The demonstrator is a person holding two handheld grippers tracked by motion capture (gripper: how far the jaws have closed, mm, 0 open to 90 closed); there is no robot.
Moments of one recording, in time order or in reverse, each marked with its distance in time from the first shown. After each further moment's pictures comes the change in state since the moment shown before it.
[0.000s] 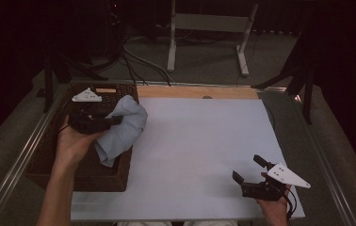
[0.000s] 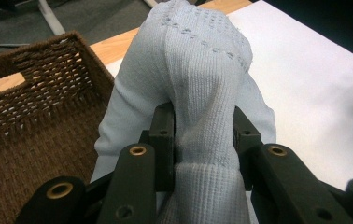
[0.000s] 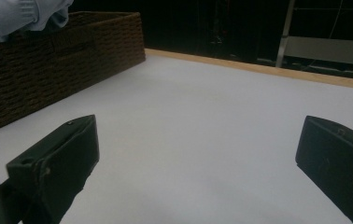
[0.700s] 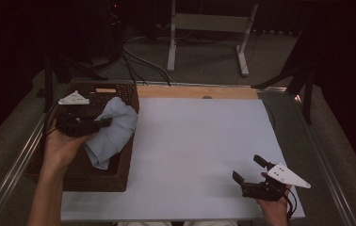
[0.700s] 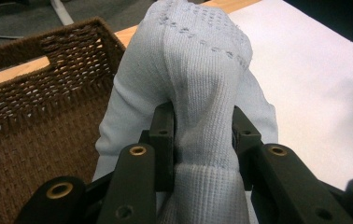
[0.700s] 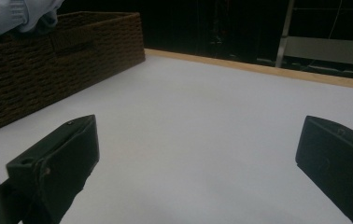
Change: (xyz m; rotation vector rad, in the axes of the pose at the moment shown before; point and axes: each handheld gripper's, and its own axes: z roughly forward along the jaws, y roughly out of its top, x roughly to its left) left arm 0.015 -0.015 -0.015 0.004 0.027 -0.025; right arm 0.000 0.000 0.000 0.001 -0.001 0.001
